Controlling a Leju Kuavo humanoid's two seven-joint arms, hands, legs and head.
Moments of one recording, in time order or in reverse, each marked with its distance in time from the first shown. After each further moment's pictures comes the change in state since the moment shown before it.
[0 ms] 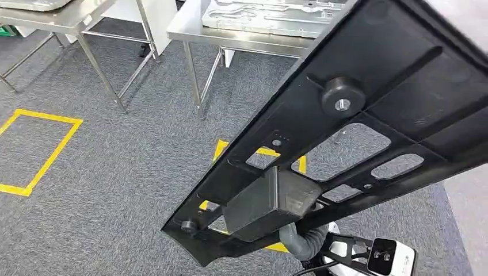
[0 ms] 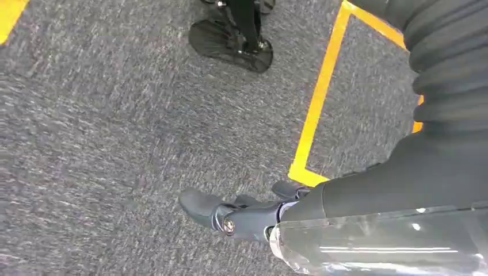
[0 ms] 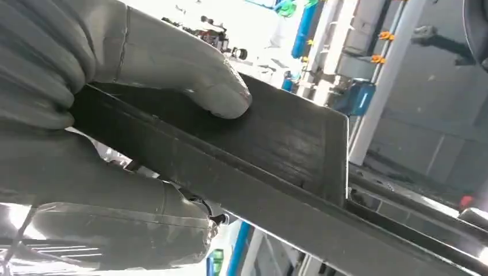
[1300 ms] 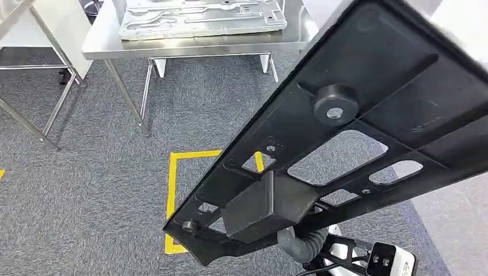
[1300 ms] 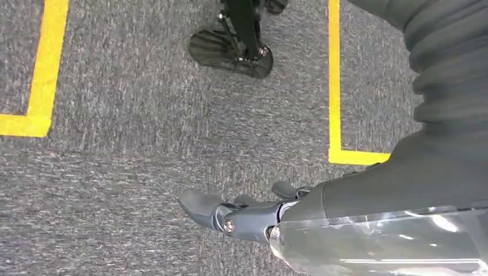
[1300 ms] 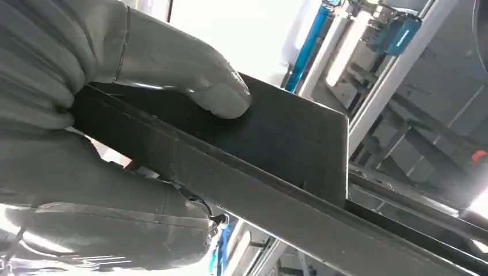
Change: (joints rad) left arm 0.005 0.004 0.001 0.000 0.015 -0.022 0.000; right arm -0.004 -0.006 0.005 -0.007 0.030 -0.032 0.000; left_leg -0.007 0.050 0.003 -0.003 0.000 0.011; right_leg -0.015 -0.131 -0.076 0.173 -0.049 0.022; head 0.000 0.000
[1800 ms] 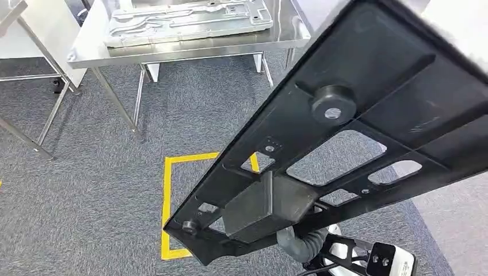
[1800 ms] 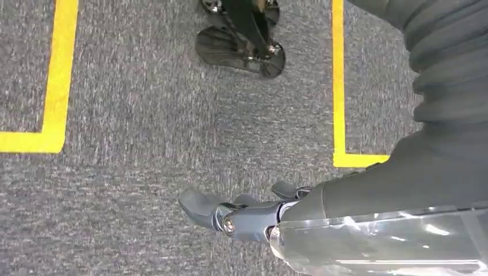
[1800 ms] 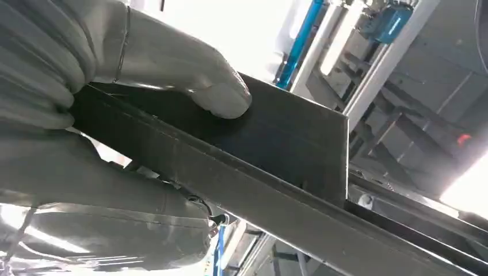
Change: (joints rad) left arm 0.006 0.000 0.000 0.000 0.001 -0.003 -0.014; right arm -0.001 0.002 0.000 0.001 0.004 0.013 0.000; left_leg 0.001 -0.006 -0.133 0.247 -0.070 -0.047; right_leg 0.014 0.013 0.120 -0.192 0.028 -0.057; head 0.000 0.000
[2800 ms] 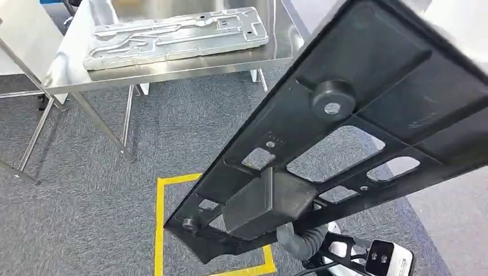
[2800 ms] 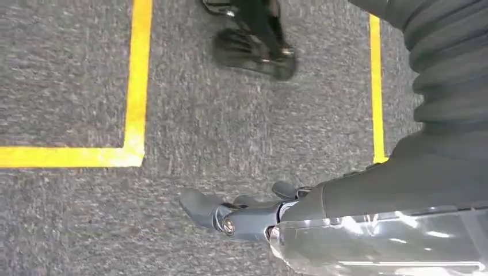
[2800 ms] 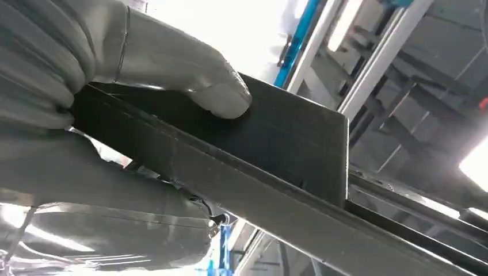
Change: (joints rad) left arm 0.000 0.002 0.001 0.000 0.006 -0.006 -0.007; right arm -0.004 0.002 -0.001 0.012 -0.002 -0.011 0.000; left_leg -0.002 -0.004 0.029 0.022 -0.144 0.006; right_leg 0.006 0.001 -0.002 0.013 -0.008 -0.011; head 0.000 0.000
